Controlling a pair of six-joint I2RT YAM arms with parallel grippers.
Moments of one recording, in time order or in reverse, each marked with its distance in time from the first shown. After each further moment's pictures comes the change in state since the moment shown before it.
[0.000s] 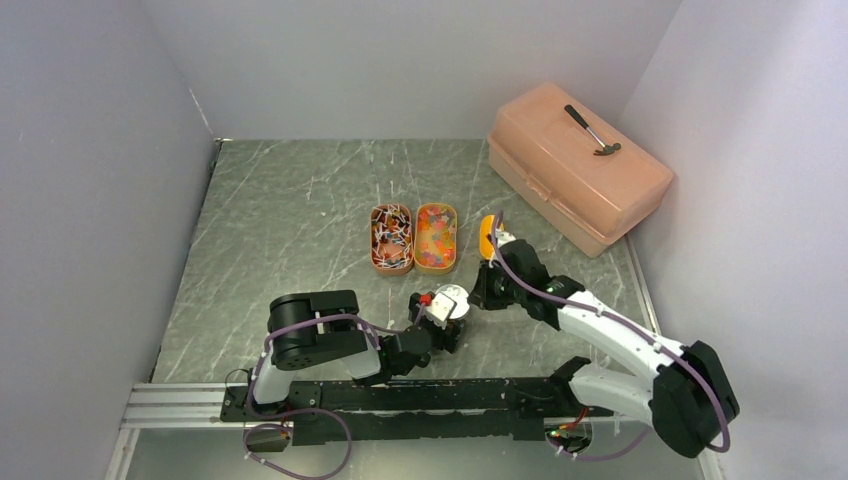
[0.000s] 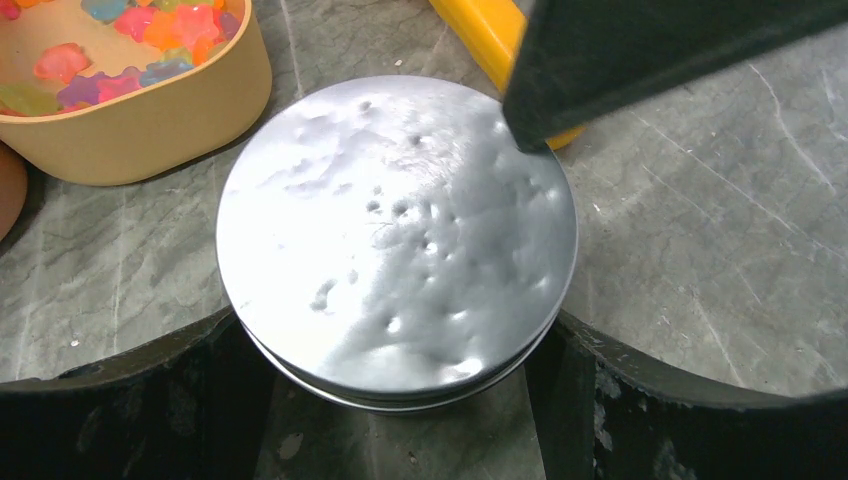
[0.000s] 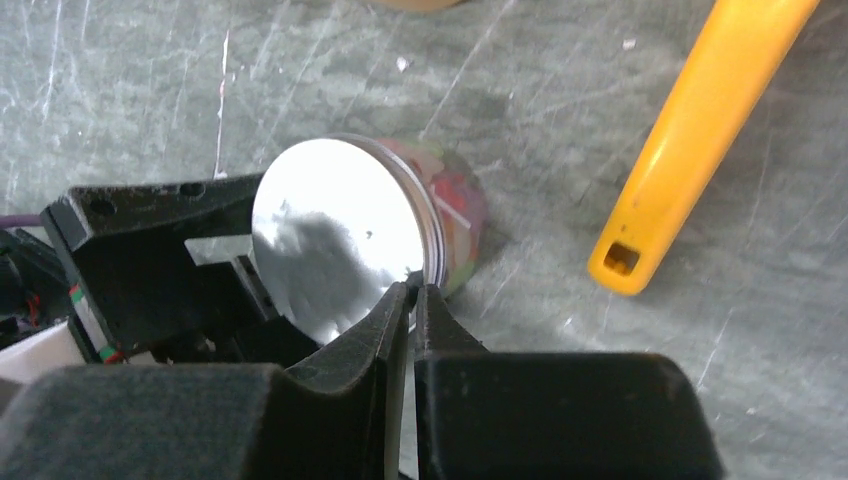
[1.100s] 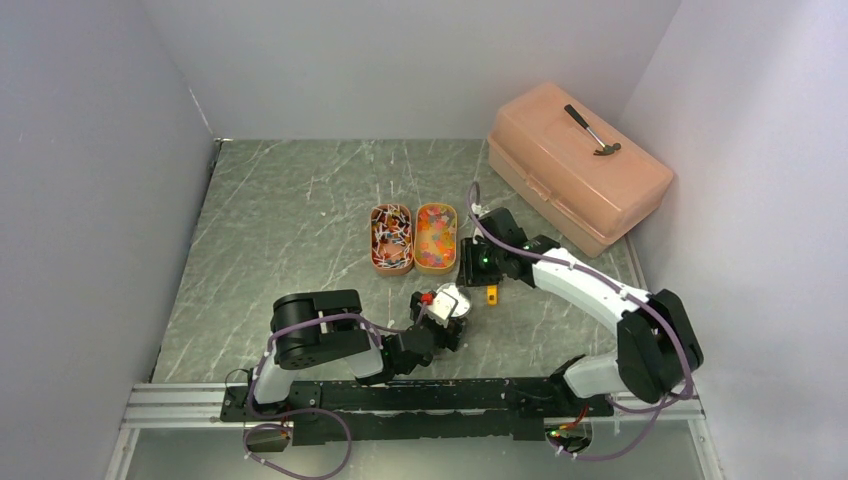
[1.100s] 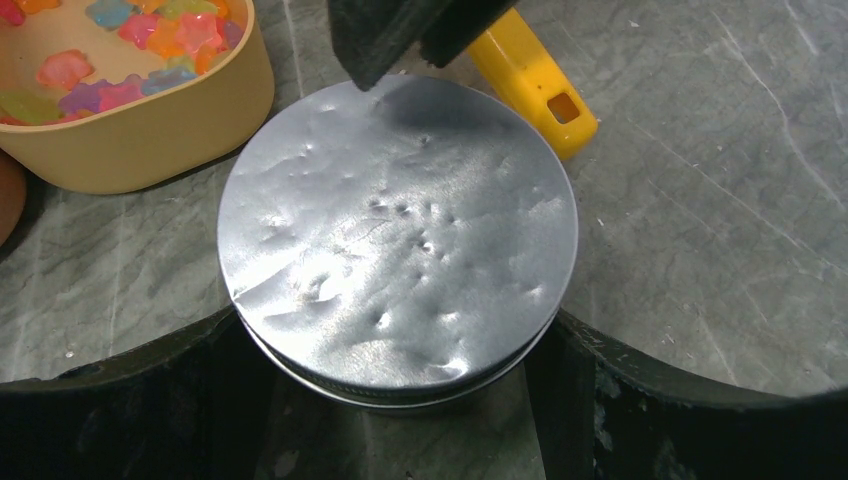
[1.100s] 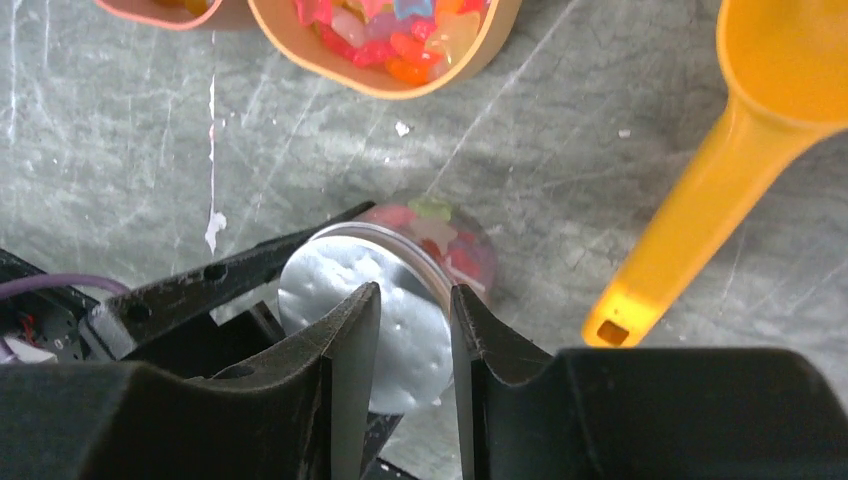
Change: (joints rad) left arm 0.001 0.017 0.020 0.003 -0.013 0.000; right arm -0.023 0.255 0.282 -0.179 -0.005 -0.052
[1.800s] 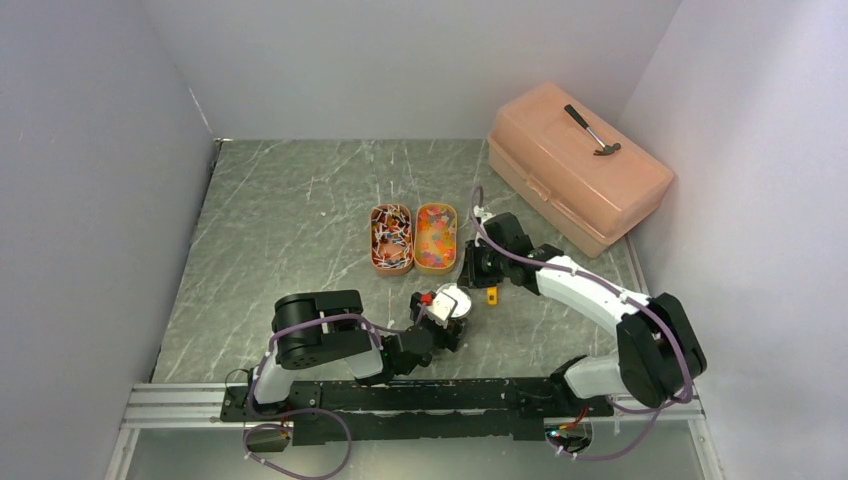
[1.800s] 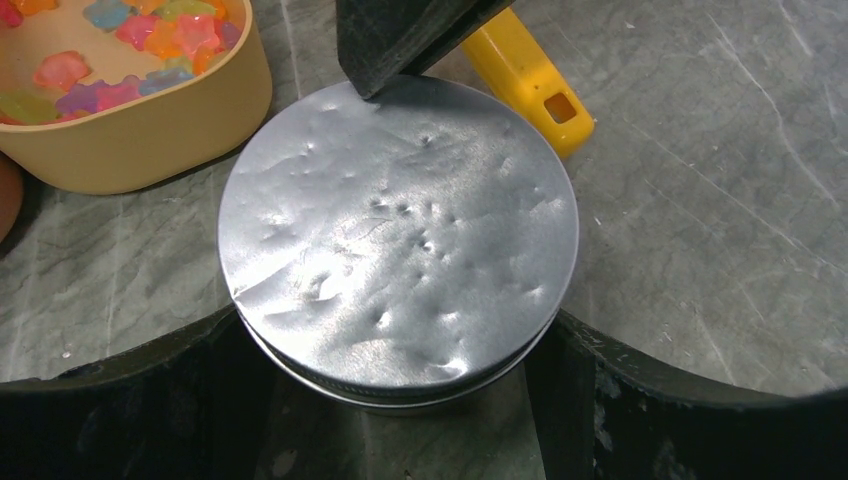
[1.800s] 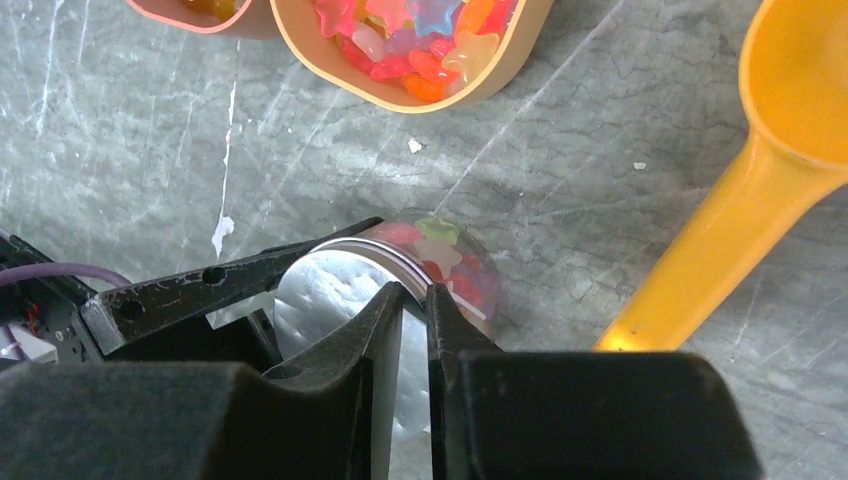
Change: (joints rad) left arm 0.000 0.009 -0.005 0.024 0.001 0.004; right arm -0.026 0.009 -0.076 0.145 -0.082 -0.040
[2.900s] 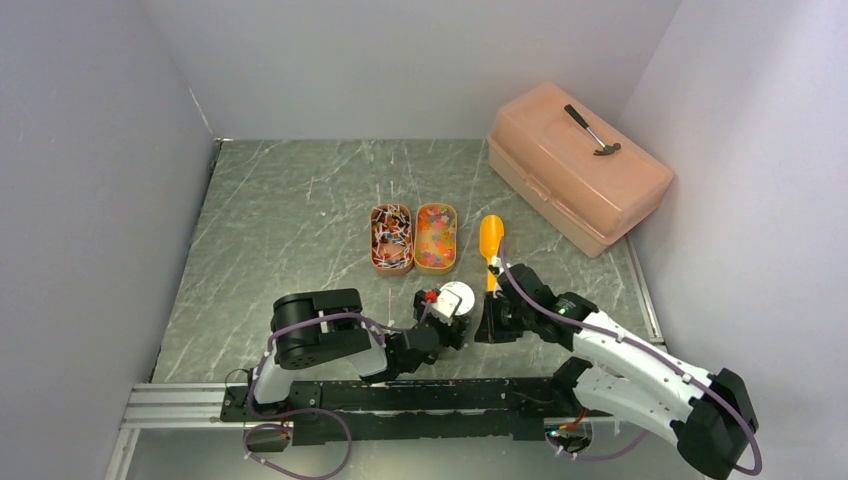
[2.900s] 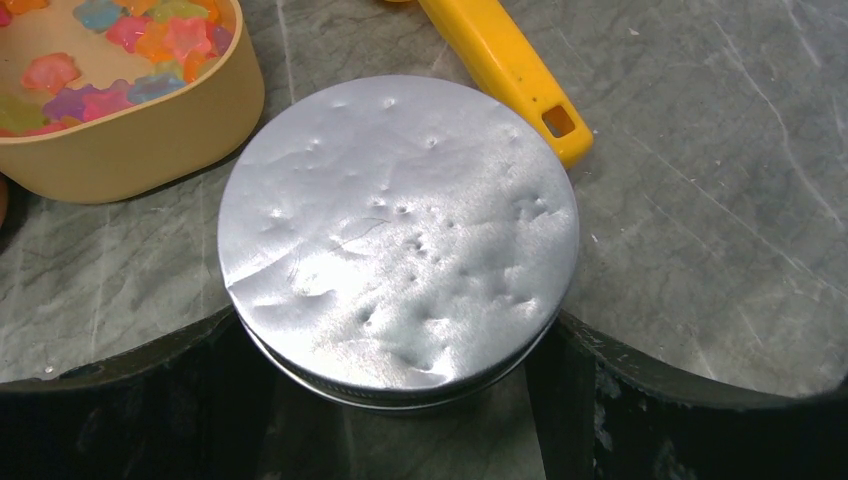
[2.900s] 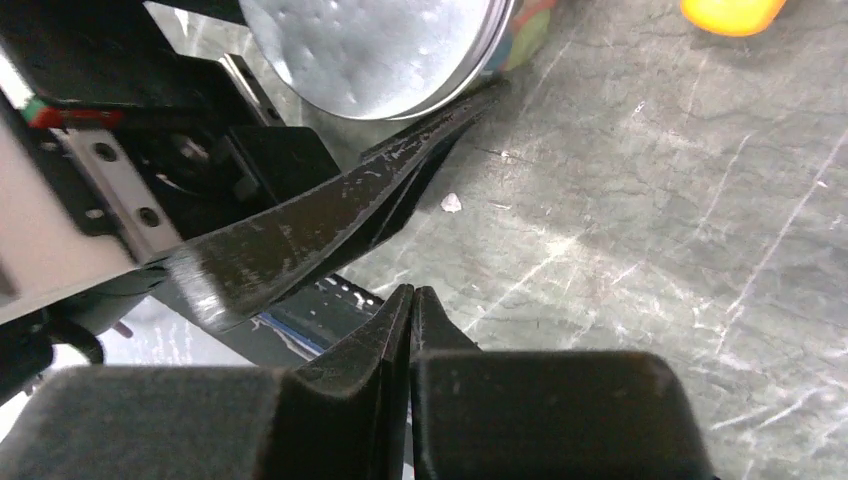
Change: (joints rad) left arm 0.003 -0.006 0.039 -0.077 -0.009 -0.022; right arm 0.190 -0.478 -0.280 -0.250 0.049 0.229
